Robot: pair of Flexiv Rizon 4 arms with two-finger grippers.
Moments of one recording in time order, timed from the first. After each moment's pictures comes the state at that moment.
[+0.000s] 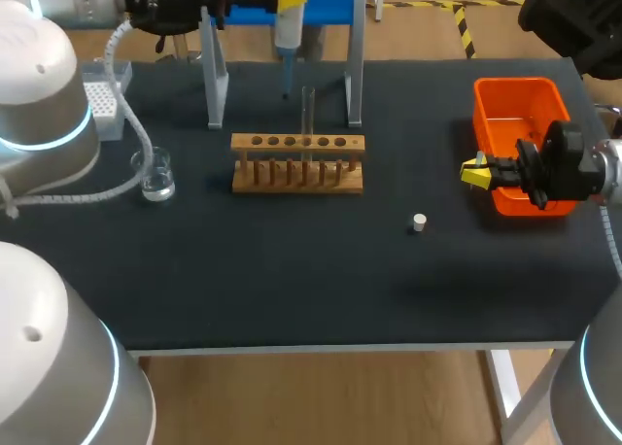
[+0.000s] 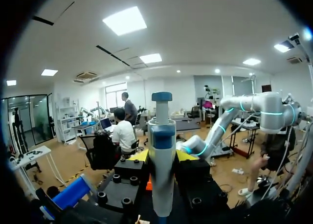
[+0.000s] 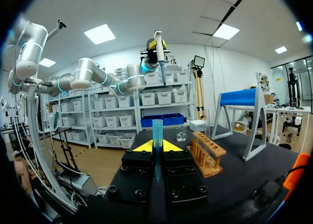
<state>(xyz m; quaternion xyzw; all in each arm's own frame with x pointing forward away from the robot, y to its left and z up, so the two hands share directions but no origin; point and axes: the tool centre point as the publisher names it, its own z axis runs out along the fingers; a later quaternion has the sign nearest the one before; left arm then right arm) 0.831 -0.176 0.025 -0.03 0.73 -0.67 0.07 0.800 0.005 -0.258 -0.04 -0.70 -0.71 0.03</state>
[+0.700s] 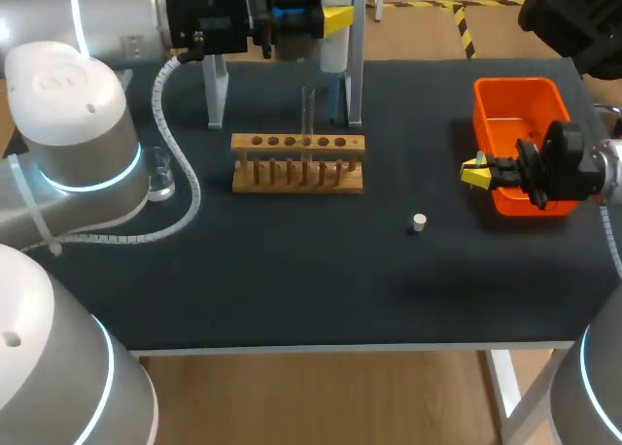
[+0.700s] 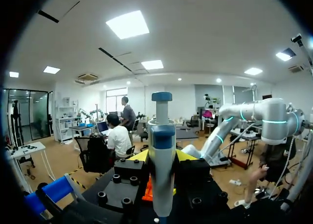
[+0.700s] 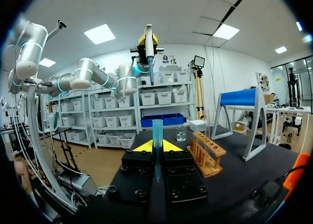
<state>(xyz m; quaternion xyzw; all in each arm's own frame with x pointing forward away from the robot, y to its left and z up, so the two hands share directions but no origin) 0.799 -0.222 0.017 -0.05 0.71 -0.70 0.05 0.800 0.005 -0.258 -0.04 -0.70 -0.71 0.03</state>
